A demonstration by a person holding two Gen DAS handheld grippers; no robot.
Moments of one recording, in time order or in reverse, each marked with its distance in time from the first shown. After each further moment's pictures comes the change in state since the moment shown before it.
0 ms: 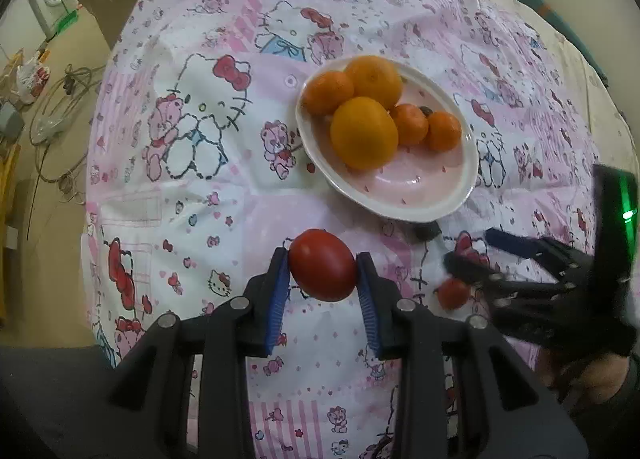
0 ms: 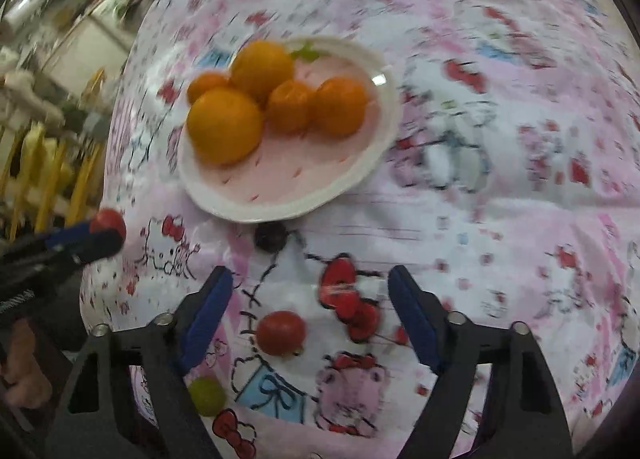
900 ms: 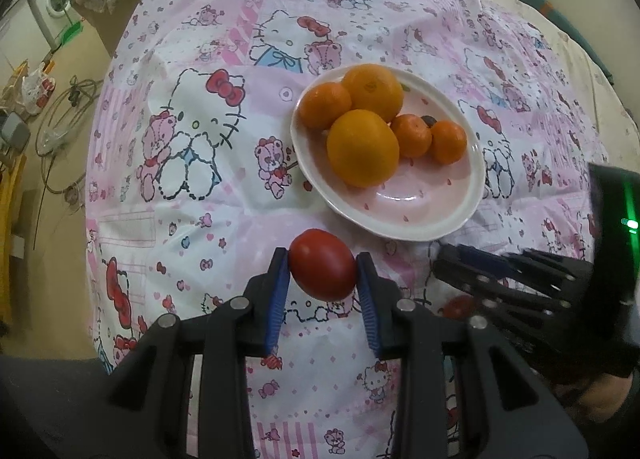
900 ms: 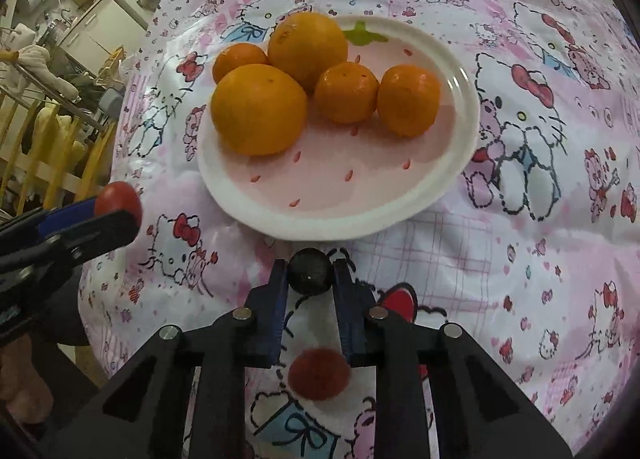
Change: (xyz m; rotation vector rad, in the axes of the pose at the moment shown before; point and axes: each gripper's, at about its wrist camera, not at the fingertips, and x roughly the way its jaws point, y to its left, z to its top) left arm 0.009 -0.008 0.009 0.015 -0.031 0.036; right arm 0.017 0.013 0.008 -0.040 0.018 0.053
